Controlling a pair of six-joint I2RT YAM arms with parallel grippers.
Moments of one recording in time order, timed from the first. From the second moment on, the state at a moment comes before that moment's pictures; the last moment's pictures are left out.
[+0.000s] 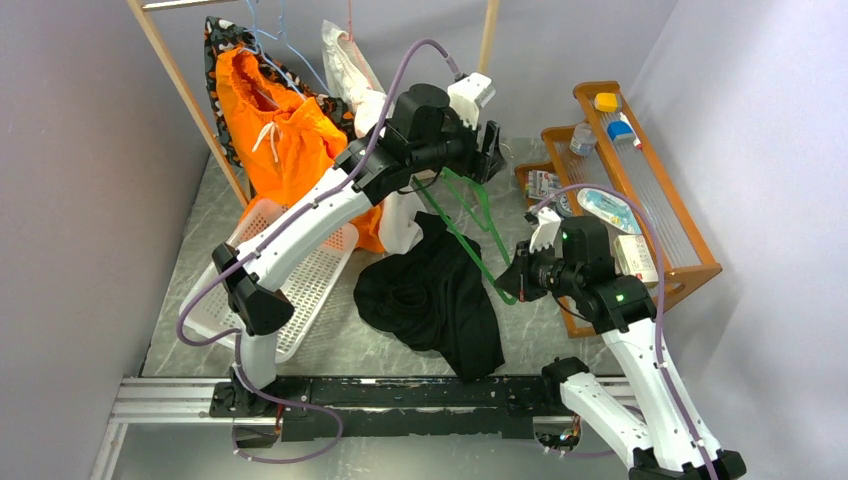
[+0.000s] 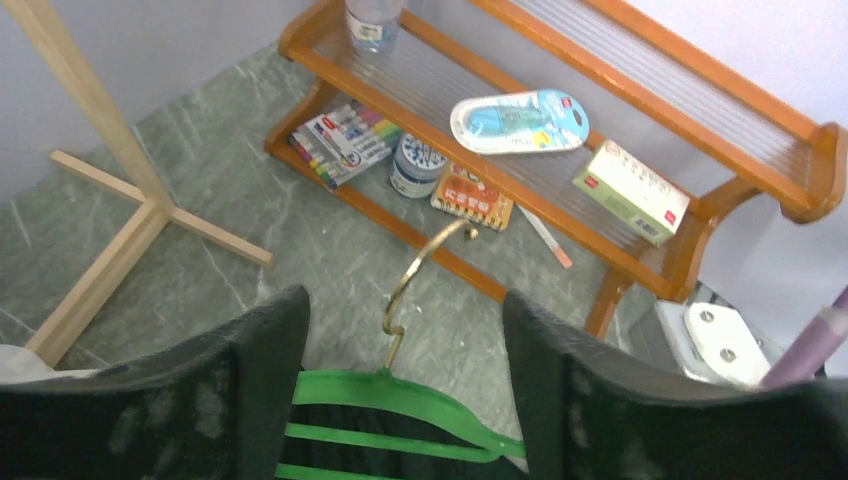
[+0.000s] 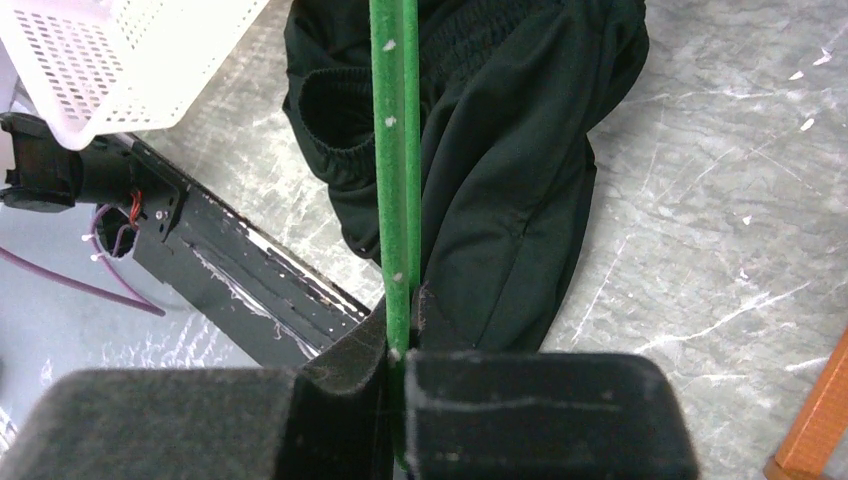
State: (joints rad) left arm -0.90 1.92 2.22 -0.56 0.10 -0.24; right arm 0.32 0.76 0.95 -0.90 -0.42 0.16
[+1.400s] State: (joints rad) left arm -0.94 2.00 2.29 -0.59 -0.32 -0.53; right arm 0.32 0.69 0.94 -0.84 -0.32 0.18
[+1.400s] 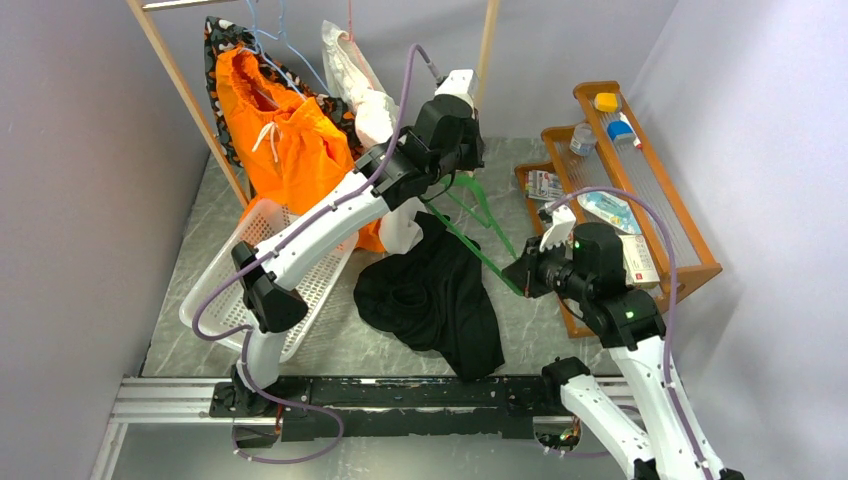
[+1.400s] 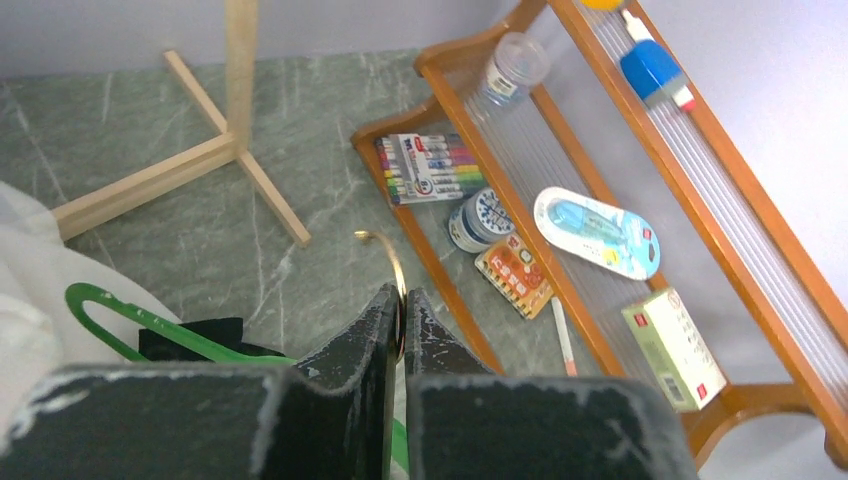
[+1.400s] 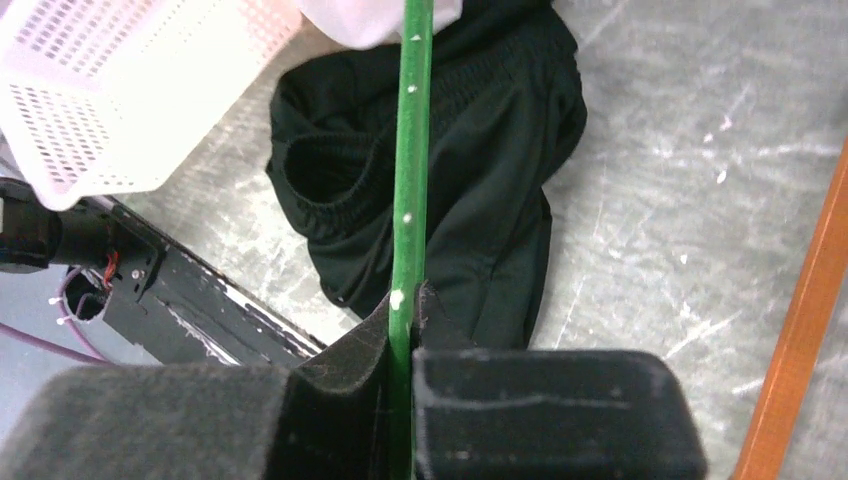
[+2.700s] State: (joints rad) left arm -0.87 1.93 2.31 -0.56 -0.35 -0.52; right arm 0.32 0.72 1.05 -0.75 -0.24 0.14
